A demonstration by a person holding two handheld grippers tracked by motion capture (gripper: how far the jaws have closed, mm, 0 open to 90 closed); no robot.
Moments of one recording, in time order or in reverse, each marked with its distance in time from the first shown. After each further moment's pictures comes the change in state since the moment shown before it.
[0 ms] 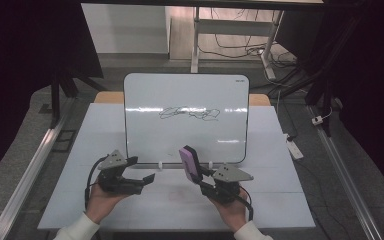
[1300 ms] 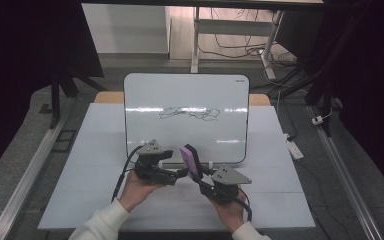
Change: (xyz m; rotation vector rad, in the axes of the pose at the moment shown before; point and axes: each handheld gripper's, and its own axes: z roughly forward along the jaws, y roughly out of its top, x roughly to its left) left arm -0.033 0.048 0.064 0.014 -0.171 -0.012; right arm 0.003 -0.005 0.004 -0.030 -0.057 -0.033
